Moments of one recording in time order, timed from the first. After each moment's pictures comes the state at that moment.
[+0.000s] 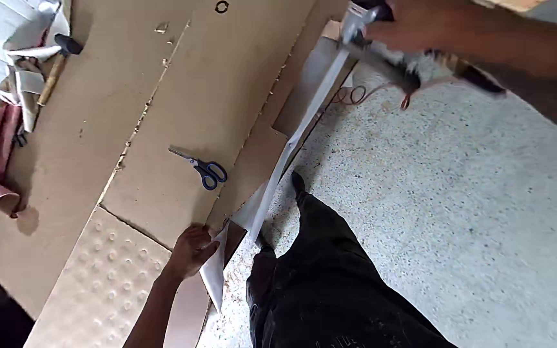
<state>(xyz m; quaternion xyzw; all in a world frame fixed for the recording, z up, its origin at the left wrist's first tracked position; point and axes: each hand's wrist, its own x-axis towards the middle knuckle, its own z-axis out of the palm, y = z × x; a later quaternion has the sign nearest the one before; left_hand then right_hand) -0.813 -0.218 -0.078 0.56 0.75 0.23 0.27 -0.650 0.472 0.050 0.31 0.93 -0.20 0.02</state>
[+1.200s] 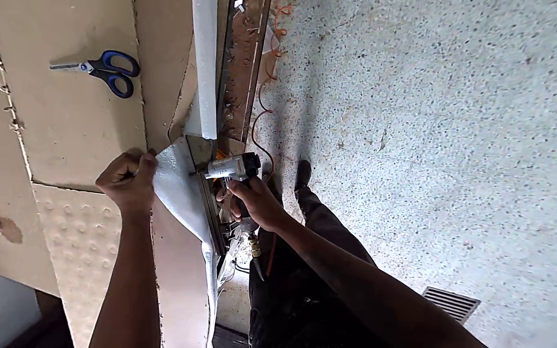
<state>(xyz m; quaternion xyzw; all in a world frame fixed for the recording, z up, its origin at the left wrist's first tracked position) -0.805 -0.225 -0.098 0.51 0.73 0.44 0.13 -0.510 -0.188 -0.129 0.32 0.28 -0.89 -0.18</state>
